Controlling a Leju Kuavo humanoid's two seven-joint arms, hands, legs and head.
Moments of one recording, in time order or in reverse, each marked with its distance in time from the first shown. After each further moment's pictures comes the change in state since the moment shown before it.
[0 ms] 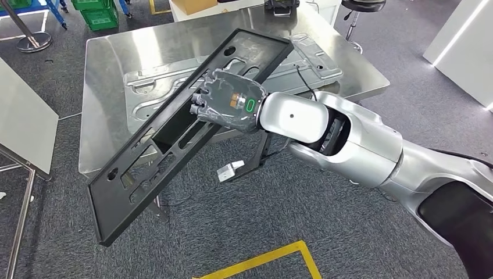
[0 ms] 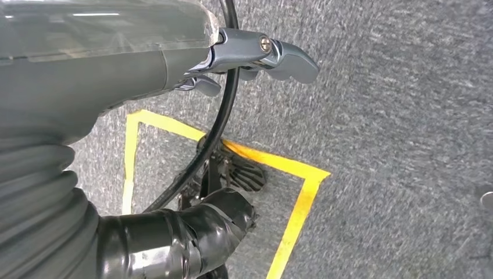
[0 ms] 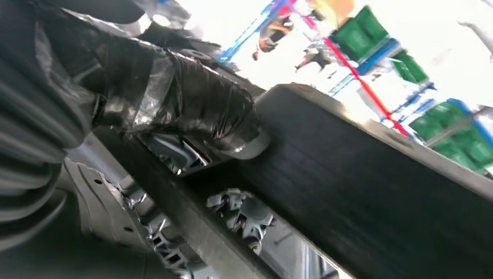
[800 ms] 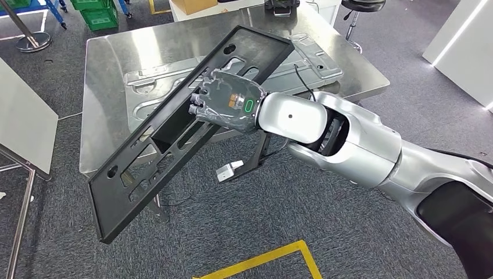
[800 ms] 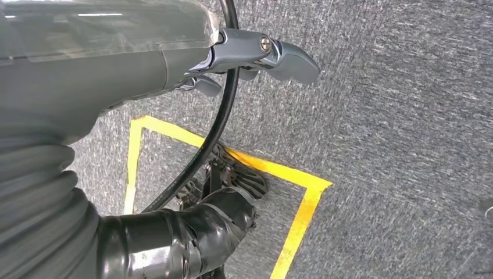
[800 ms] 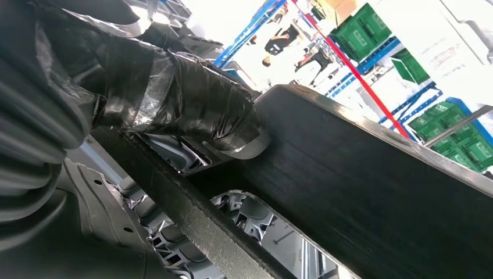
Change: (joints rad) left arm -0.001 0.004 0.000 0.000 -0.001 0.015 0.018; right arm -0.001 0.003 0.000 0.003 0.000 0.000 0.000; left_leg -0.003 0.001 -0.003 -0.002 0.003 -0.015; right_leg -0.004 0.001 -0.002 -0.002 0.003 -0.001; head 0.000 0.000
